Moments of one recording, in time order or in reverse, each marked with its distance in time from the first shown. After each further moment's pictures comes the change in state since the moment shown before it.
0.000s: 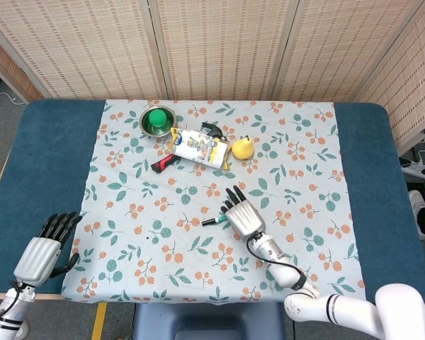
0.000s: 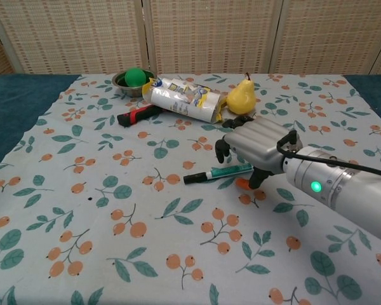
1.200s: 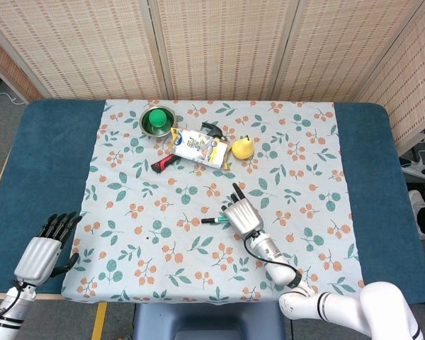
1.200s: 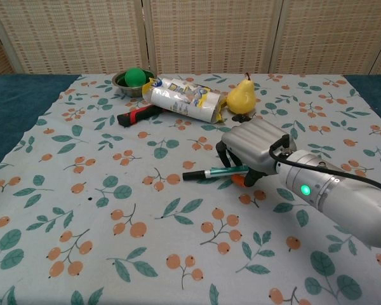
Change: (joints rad) left arm 0.001 0.000 -0.009 -0.004 -0.015 -0.025 0.022; right arm 0.039 -0.078 -0.050 0.145 -0.024 0.085 0.076
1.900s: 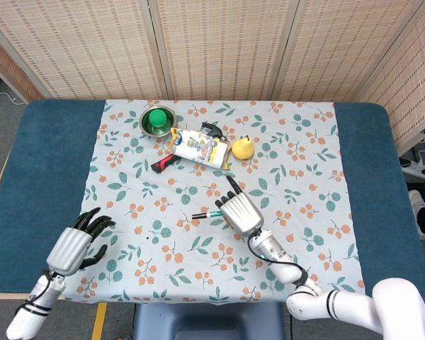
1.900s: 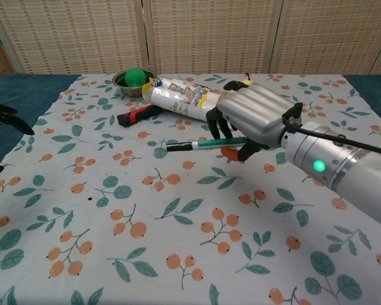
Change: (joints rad) left arm -0.105 -0.116 -0.052 -0.010 0.054 -0.076 0.045; right arm 0.007 0.104 0.016 -0.146 -0.116 0.088 0.080
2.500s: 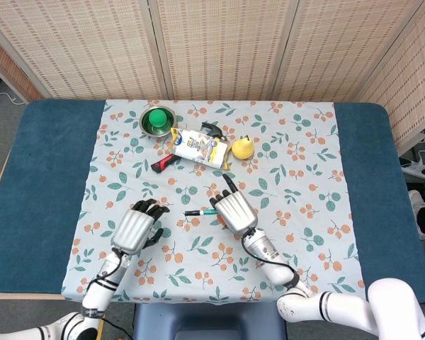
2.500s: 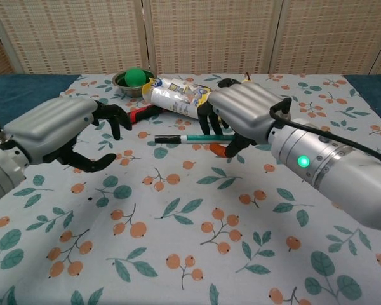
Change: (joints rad) left arm -0.175 -0.364 -0.167 0.033 -0.186 -0.105 0.425; right arm 0.008 -0.045 0.039 -0.033 0.066 0.001 -0.026
